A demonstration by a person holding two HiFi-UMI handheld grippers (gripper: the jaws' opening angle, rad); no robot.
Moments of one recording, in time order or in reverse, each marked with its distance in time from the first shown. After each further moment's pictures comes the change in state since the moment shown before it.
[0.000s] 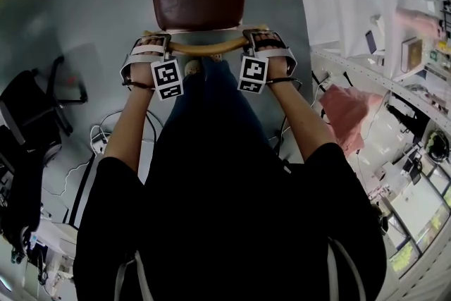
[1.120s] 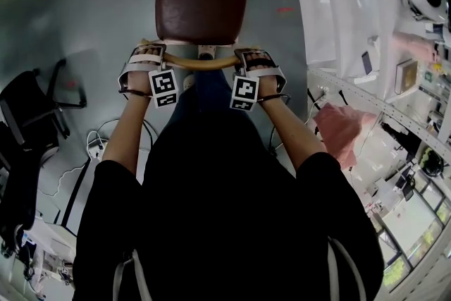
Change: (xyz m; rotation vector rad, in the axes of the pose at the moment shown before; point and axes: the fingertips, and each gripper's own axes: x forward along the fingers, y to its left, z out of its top) left arm 0.008 0.019 -0.028 0.014 0.076 -0.001; right arm 0.002 -0.008 0.024 -0.021 -0.057 0.010
